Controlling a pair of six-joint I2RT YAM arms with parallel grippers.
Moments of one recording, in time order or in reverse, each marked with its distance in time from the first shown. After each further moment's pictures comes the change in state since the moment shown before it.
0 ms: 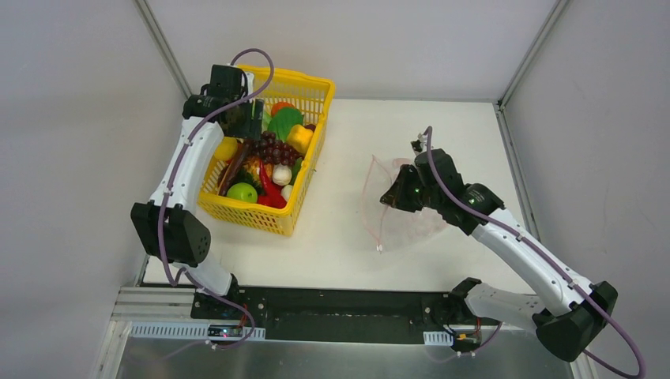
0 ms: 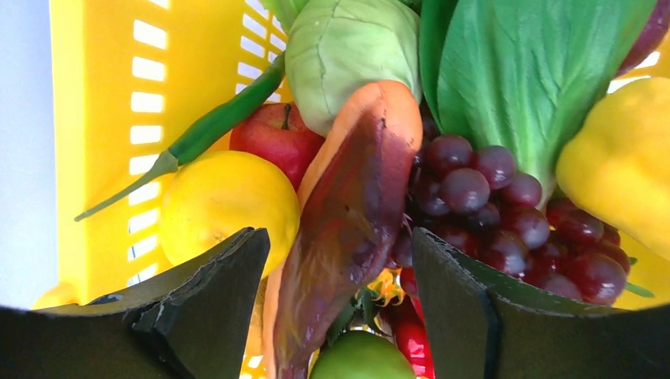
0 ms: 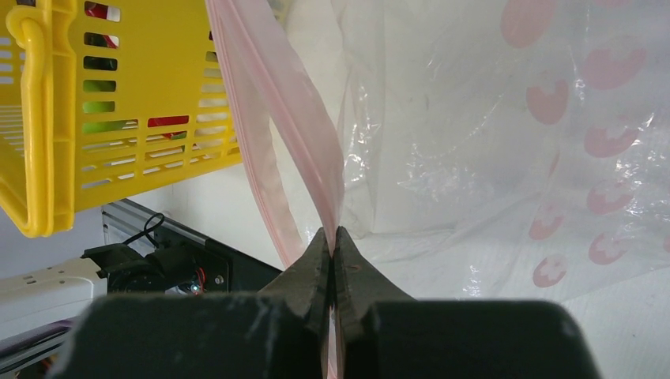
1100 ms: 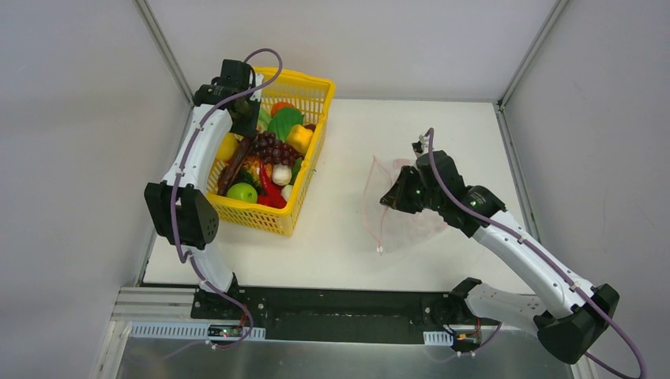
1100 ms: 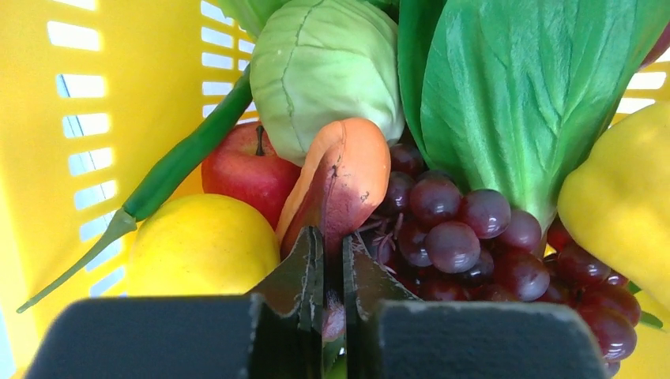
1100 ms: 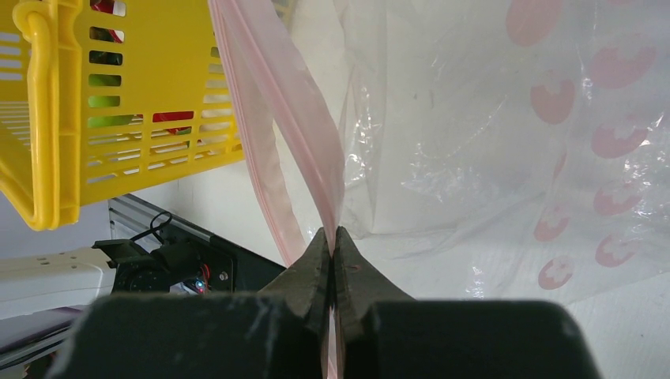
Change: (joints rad) left arm 0.009 0.166 0.130 -0.069 0.040 0.040; right arm 0.000 -0.019 -0.016 0.009 -0.013 0.011
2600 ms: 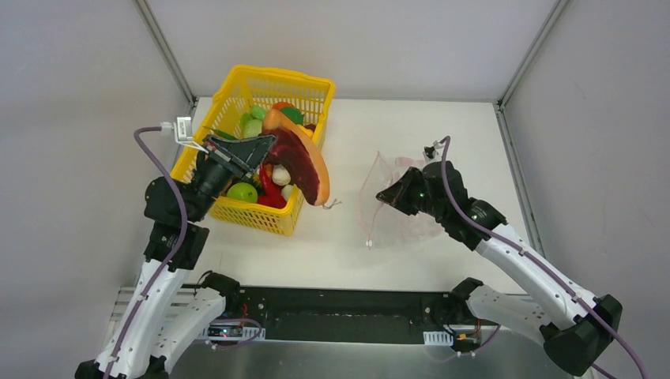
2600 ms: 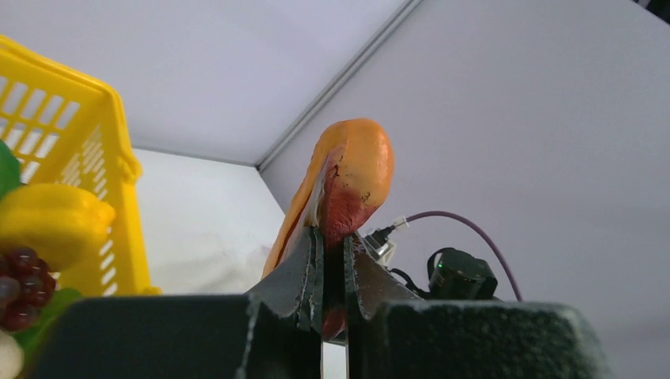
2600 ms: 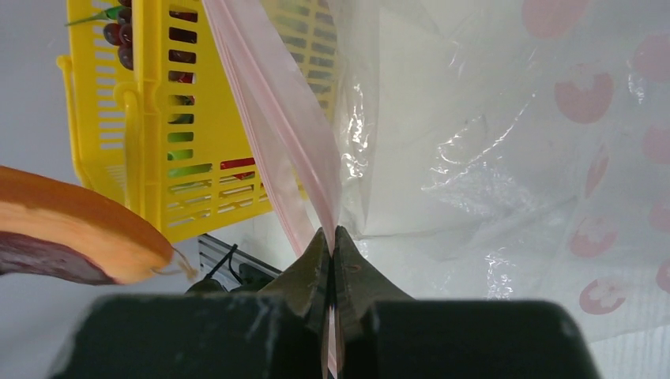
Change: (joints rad) left arm -0.160 -1.128 -0.921 1.098 0.370 -0.927; right arm 0.000 -0.087 -0.150 0.212 0.027 0.206
